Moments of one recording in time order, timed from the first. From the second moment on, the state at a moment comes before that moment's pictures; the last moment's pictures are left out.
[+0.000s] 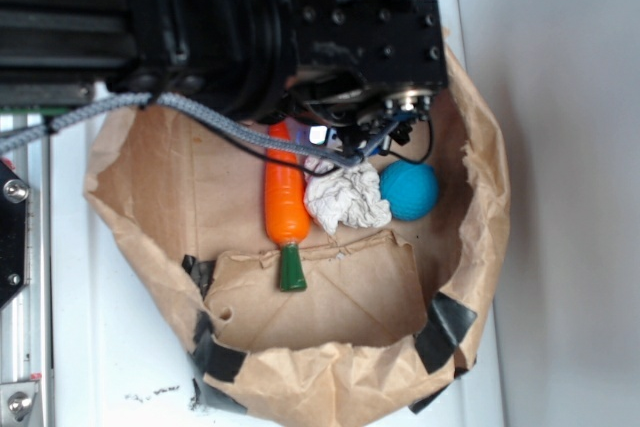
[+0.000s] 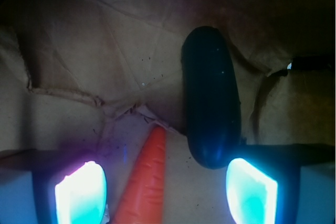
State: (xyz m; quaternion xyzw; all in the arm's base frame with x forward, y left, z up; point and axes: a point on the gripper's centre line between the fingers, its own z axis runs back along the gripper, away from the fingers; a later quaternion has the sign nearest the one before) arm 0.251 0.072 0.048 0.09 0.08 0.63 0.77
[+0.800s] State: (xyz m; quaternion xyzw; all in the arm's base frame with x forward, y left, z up) arm 0.233 0.086 0.081 0.01 0.08 0.63 0.77
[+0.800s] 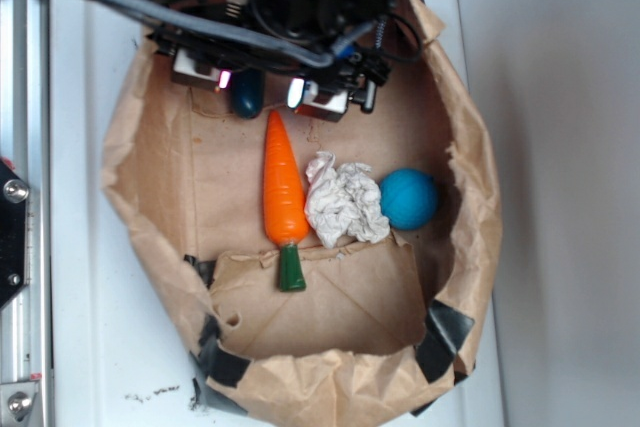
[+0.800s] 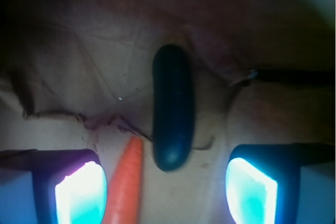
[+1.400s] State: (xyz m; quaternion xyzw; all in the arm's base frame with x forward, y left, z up) arm 0.228 0.083 0.051 0.02 -0.01 0.65 0.76
